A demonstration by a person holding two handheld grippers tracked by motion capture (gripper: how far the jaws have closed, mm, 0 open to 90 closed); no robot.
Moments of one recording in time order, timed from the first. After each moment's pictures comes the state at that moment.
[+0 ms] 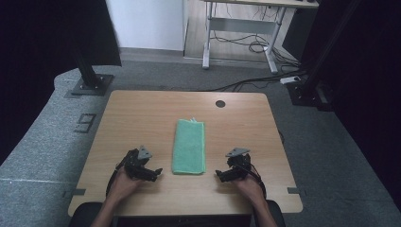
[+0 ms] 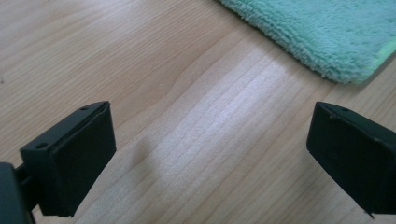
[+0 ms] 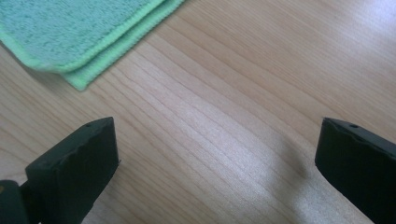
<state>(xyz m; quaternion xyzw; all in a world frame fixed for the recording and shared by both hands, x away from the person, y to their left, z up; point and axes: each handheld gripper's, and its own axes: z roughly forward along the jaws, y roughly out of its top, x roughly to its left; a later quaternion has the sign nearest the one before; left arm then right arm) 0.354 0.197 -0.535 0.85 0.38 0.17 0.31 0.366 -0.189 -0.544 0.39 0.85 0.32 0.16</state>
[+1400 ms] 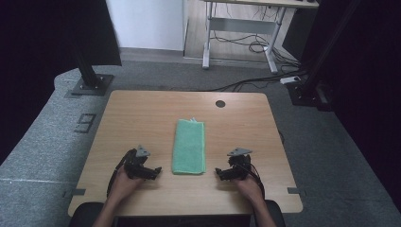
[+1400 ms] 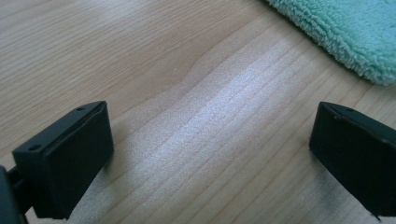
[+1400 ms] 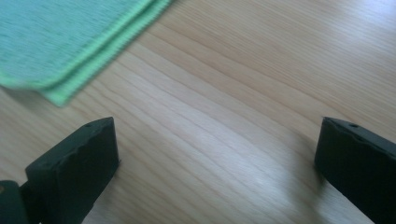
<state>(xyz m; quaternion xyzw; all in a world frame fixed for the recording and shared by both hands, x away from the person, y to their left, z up) 0.363 0.202 -0.549 0.84 0.41 0.15 0.32 0.369 -0.189 -0.554 0.42 0.83 0.35 0.16</state>
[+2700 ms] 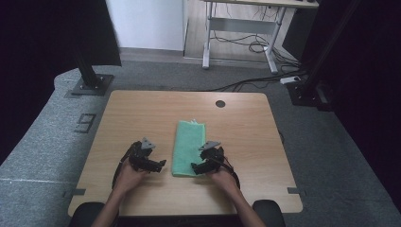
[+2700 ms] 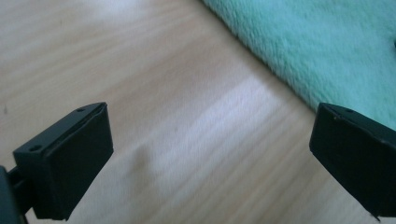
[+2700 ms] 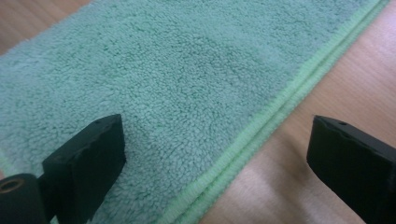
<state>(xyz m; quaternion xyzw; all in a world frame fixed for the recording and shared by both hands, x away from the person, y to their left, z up) 0.383 0.181 -0.525 0.84 0.41 0.17 0.32 0.393 -0.098 -0.547 0.35 0.86 0.33 0.16</state>
